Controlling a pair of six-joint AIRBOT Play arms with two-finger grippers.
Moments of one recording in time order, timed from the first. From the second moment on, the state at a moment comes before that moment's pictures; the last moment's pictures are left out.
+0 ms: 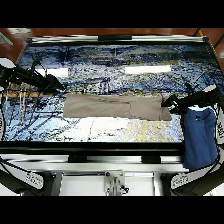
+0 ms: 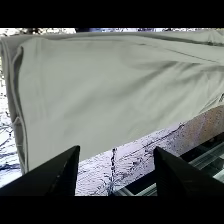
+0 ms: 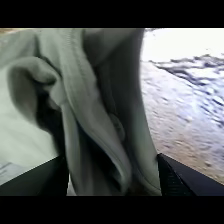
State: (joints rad) left arm 0.19 -1.79 1.73 0.86 -1.52 -1.33; right arm -0.37 -1.79 1.35 -0.92 1.32 1.31
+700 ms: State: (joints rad) left arm 0.05 -1.79 1.73 0.78 -1.48 -1.33; right arm -0.35 -1.71 1.46 -0.87 1.42 1.37
